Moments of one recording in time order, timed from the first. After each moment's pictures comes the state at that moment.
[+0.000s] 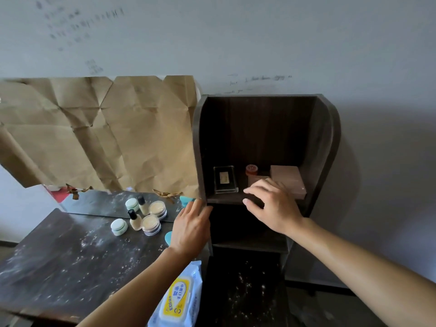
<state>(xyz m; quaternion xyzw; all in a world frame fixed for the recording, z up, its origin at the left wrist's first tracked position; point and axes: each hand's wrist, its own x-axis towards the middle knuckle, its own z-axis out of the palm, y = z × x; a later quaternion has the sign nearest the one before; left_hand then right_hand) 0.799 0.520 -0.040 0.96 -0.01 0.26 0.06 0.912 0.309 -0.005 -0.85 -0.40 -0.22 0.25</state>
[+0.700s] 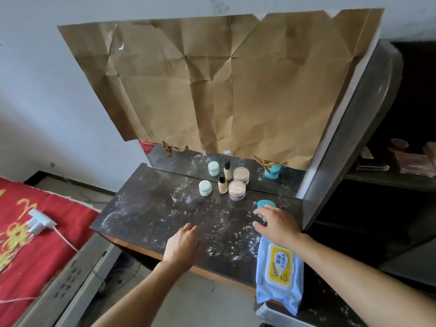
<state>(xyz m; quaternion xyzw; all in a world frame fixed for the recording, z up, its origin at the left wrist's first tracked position) 0.604 0.779 -0.130 0.96 0.23 -0.01 0.13 0.786 0.575 -0.133 -0.90 -0.37 0.08 0.20</state>
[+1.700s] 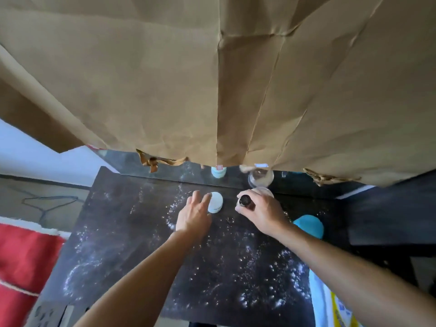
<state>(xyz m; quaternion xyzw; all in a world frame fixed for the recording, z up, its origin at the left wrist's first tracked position) 0.802 0.966 -0.226 0.96 0.14 -0.16 0.17 0.887 0.776 -0.228 -0.91 -0.27 0.11 0.28</state>
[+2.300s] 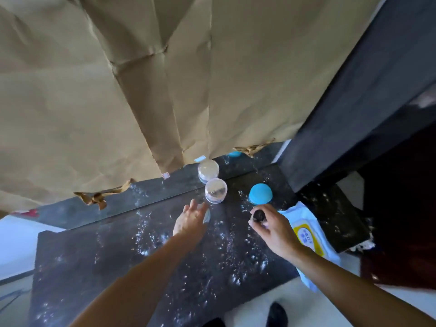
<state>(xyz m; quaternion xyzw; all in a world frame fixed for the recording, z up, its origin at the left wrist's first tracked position) 0.814 0.919 -0.219 0.96 -0.11 -0.19 0.15 0.763 0.679 -0.207 -0.91 -0.01 0.02 0.42</state>
